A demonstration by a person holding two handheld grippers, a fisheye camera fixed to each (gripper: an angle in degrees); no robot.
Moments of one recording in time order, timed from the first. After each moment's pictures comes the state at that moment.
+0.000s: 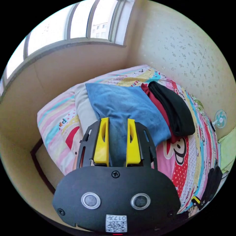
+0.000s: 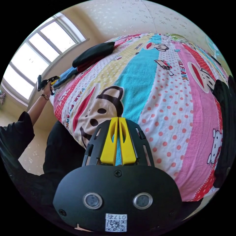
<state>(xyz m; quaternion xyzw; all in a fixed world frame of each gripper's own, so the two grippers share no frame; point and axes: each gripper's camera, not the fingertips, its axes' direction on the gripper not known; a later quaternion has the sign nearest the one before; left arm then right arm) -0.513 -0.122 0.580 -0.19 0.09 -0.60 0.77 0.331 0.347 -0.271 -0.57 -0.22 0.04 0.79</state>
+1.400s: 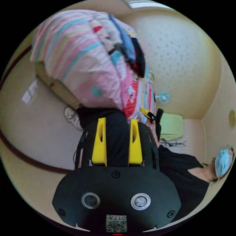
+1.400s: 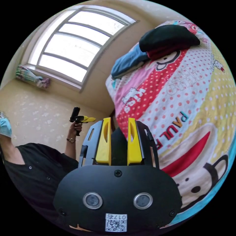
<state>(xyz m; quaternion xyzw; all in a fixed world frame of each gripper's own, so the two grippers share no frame) -0.497 0.046 0.381 -0.14 0.54 -0.62 0.55 0.238 0.444 -0.183 -0.57 -0.55 0.11 0.60</state>
